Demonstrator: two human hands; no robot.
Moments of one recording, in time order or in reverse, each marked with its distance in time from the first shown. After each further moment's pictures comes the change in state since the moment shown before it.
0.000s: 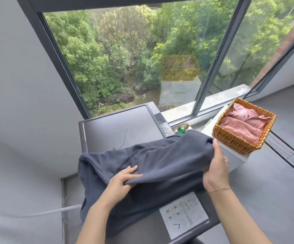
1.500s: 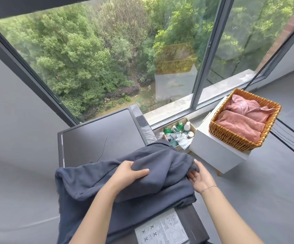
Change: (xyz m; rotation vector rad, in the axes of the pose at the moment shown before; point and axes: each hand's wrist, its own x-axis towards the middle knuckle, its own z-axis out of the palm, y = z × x) left_hand 0.099 0.120 0.037 -0.058 -0.063 -0.403; right_hand 0.166 0.053 -0.079 -0.049 -0.008 0.672
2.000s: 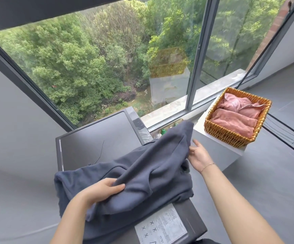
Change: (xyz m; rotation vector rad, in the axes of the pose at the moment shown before) left_hand -0.037 -0.047 -0.040 -0.019 -0.318 -0.089; right_hand -0.013 -0.043 0.028 0.034 -0.254 -0.277
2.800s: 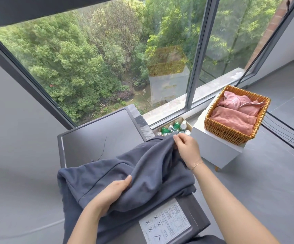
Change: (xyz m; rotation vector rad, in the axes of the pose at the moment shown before) left_hand 0.001 -0.010 0.034 -0.427 0.081 -0.023; right_hand -0.035 0.021 0.038 -1.123 0.038 -0.658
